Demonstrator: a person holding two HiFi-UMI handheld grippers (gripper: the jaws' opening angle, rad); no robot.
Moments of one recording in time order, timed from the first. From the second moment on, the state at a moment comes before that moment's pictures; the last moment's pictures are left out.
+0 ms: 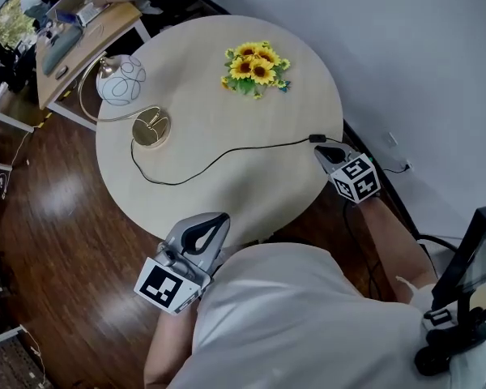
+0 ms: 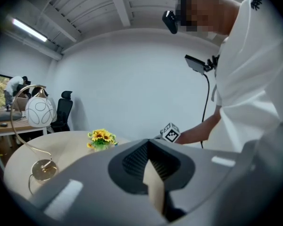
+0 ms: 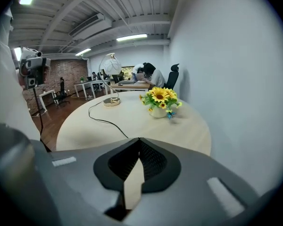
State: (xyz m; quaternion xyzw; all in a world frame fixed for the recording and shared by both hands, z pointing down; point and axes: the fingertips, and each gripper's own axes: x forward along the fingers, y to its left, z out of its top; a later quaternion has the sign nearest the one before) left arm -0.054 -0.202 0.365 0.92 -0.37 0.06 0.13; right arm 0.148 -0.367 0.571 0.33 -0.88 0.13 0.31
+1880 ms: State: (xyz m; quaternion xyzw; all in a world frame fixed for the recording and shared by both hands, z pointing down) left arm -0.061 -0.261 0.390 0.90 -0.40 0.08 0.17; right arm 0.209 -0.443 0.713 0.32 -0.80 0.20 0.47
